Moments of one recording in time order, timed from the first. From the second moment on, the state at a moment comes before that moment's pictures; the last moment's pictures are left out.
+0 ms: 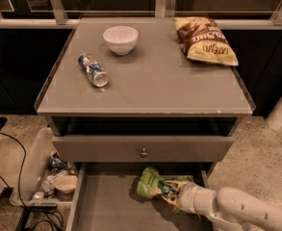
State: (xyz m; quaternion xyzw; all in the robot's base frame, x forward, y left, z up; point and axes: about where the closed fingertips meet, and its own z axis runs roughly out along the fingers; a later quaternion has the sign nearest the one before) arm 0.460 -0.123 0.450 -0.58 0.68 0.08 0.44
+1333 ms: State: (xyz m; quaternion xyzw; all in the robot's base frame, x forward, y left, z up) arm 0.470 -0.122 0.386 -0.56 0.71 0.09 0.42
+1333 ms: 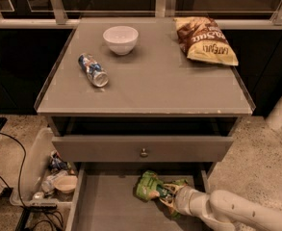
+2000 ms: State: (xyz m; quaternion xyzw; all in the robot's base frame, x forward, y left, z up) arm 0.470 -0.122 0.386 -0.56 0.71 0.09 0.42
